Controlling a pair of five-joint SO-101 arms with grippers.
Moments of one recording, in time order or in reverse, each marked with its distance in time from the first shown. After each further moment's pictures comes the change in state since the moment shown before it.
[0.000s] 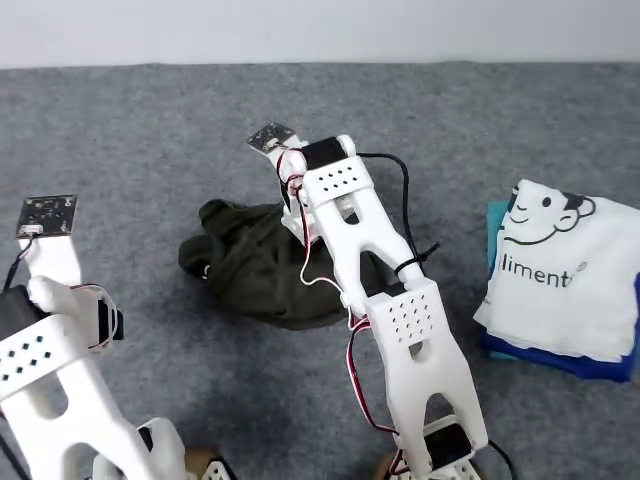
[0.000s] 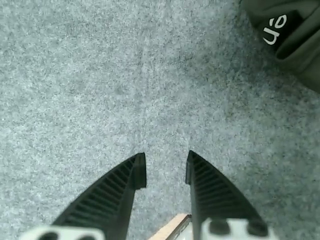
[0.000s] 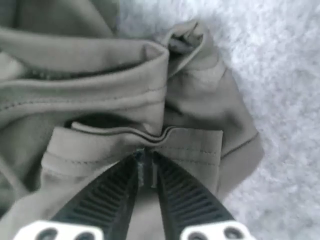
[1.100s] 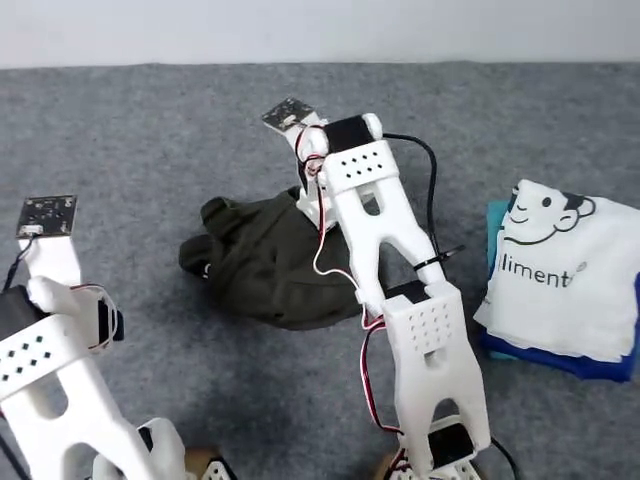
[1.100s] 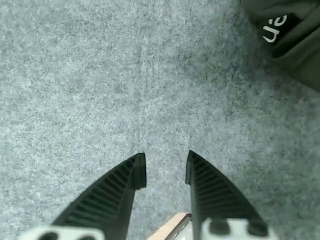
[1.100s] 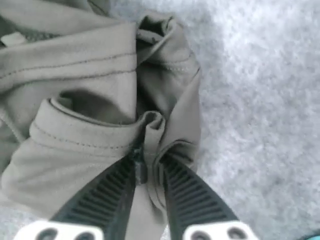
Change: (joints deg) left arm 0.0 0.0 0.0 0.2 0.0; right arm 3.1 -9.1 2.5 4.6 1.1
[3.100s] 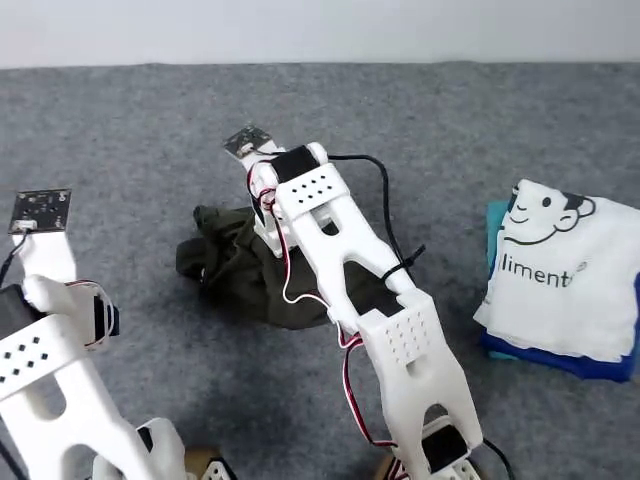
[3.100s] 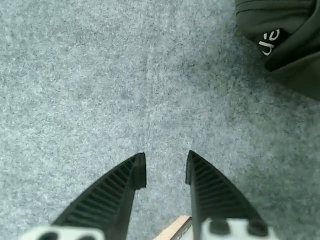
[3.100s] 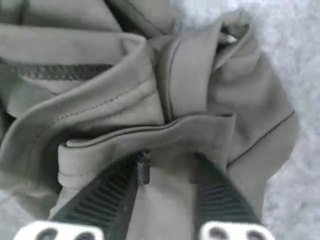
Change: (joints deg) left arm -0.2 0.0 -2.9 0.9 0.0; right arm -9.6 0.3 8.5 -8.8 -9.2
